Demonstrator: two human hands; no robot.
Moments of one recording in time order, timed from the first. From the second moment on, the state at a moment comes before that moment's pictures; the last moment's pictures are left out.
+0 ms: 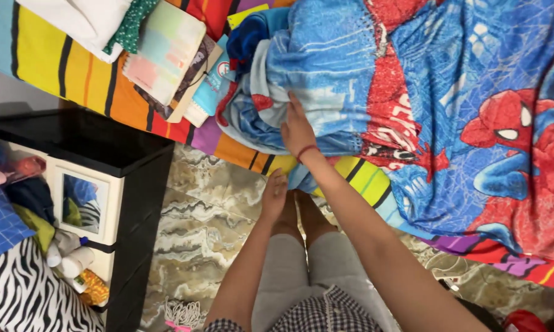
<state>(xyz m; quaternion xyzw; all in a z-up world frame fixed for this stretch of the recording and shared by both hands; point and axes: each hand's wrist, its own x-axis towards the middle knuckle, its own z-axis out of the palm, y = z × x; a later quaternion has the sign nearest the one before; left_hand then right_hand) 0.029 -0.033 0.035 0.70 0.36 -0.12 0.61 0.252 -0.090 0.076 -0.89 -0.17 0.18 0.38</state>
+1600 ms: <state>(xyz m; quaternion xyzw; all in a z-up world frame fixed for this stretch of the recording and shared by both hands) 0.171 0.257 0.045 0.67 0.23 -0.25 0.66 0.184 0.090 0.173 -0.60 0.05 0.32 0.73</state>
